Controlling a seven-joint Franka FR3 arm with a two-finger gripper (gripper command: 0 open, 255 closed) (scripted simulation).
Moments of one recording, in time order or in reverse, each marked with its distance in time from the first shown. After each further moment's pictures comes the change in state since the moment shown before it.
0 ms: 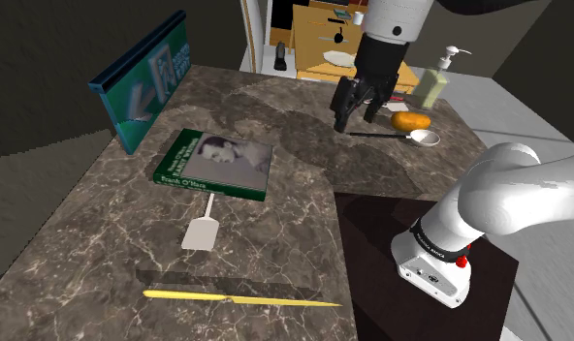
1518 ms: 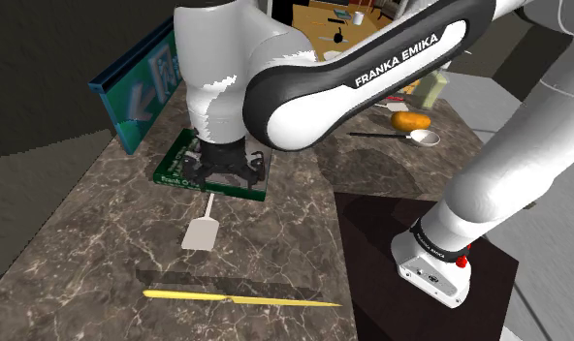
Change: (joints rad) arm -0.324 0.916 0.822 0.375 -0.457 0.492 1.272
